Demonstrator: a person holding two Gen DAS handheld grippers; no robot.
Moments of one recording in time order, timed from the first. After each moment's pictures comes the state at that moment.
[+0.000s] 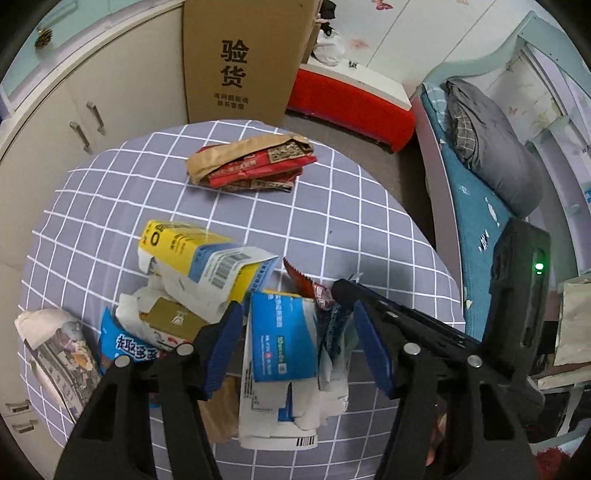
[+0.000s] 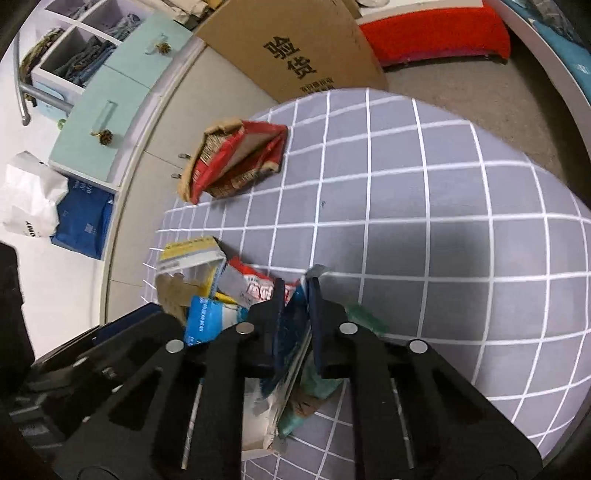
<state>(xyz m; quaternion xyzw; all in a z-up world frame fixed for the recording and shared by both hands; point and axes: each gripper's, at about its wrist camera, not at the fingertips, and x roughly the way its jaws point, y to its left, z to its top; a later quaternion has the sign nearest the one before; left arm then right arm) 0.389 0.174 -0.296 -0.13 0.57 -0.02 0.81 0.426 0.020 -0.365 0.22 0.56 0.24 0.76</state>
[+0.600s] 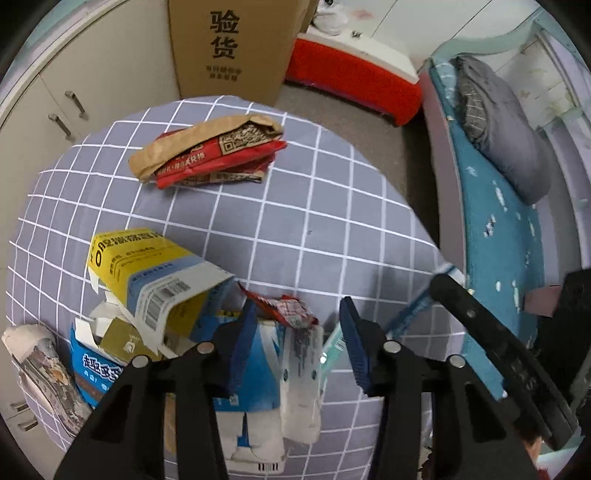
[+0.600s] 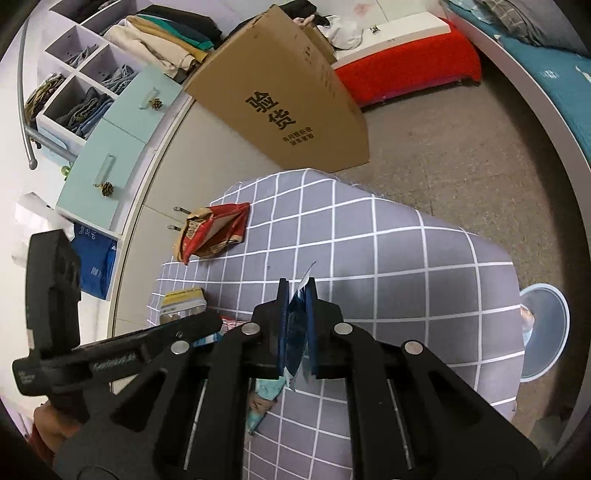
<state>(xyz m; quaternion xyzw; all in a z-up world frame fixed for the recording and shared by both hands) 0.440 0.148 -0.323 -0.12 0.63 -0.02 0.77 0.428 -0.057 -0.340 0.25 0.51 0.20 0.80</state>
